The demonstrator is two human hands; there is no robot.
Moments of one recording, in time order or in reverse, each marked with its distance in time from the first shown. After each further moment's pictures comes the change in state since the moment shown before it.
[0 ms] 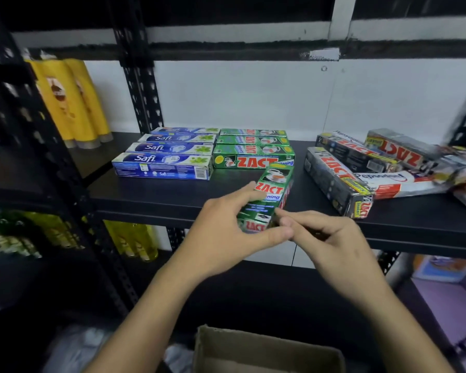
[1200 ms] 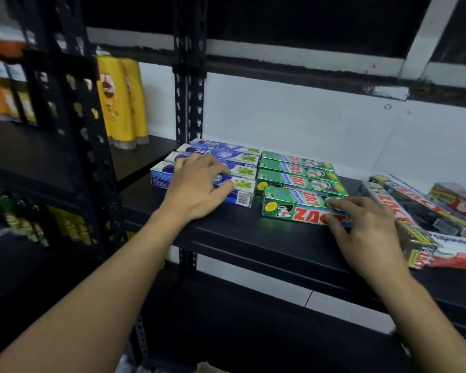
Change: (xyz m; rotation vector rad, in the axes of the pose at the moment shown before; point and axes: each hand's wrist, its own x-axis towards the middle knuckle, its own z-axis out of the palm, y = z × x) left_hand 0.103 -0.136 -0.097 0.586 0.277 0.004; right_hand 0.135 0.058 0.006 -0.966 0.192 -0.145
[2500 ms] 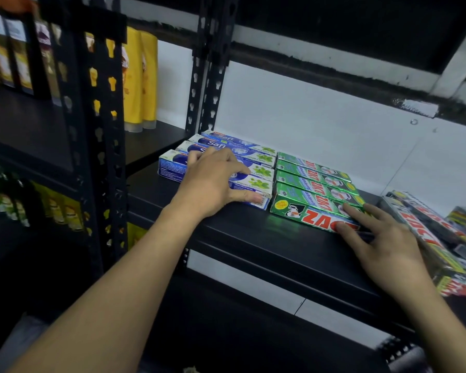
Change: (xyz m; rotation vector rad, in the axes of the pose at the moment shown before) left_hand 0.006 -0.008 0.002 -0.057 -0.096 -0.033; right_hand 0.007 -0.012 -0.002 0.060 -0.159 0.095
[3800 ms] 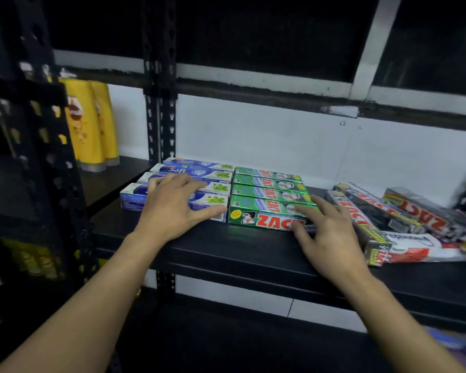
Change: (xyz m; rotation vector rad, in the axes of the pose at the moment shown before) left_hand -0.006 0.007 0.003 0.140 0.132 0.066; right_hand -0.018 -0.011 -0.012 -0.032 0.118 -0.078
